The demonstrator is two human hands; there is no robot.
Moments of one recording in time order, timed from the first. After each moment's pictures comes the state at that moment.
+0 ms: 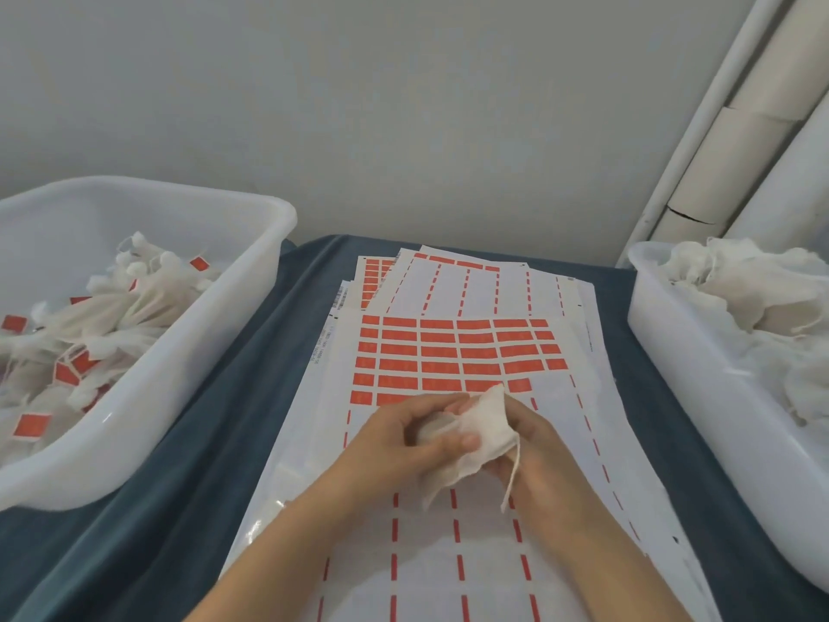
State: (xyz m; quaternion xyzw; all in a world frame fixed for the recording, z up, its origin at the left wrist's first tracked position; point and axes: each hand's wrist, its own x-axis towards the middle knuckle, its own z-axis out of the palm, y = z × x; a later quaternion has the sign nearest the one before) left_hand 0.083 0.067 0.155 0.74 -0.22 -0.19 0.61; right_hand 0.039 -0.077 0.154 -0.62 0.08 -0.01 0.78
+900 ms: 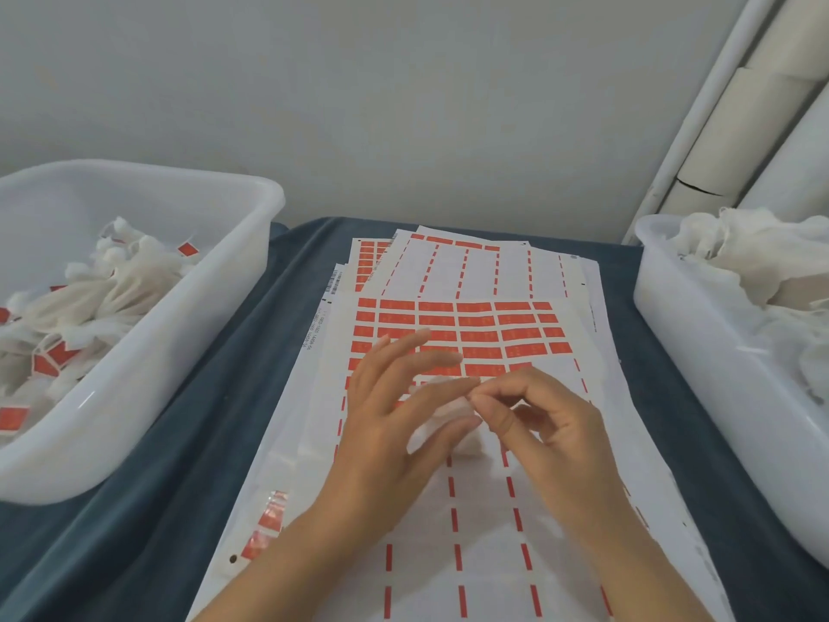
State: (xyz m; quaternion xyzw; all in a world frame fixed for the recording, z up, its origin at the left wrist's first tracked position) left_hand 0.074 0.062 0.146 0.79 -0.37 0.25 0.41; right_hand 0.022 -0.081 0.172 -0.82 -0.03 -0.21 0.54
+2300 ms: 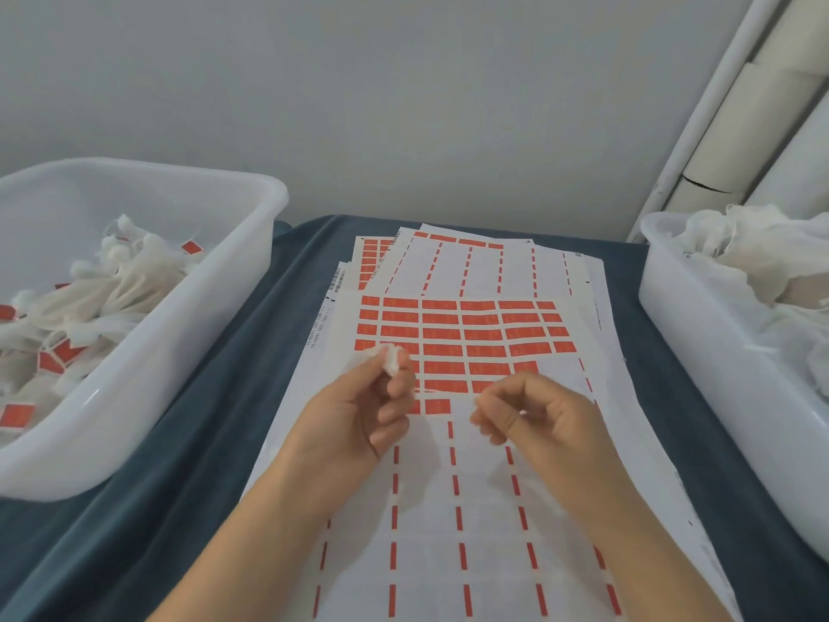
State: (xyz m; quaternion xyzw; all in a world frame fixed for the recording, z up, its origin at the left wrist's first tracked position) left_hand 0.091 0.085 0.169 0.41 -0.02 -0.31 0.86; right_hand 0.025 -0.086 0.170 -0.83 0.01 -0.12 0.55
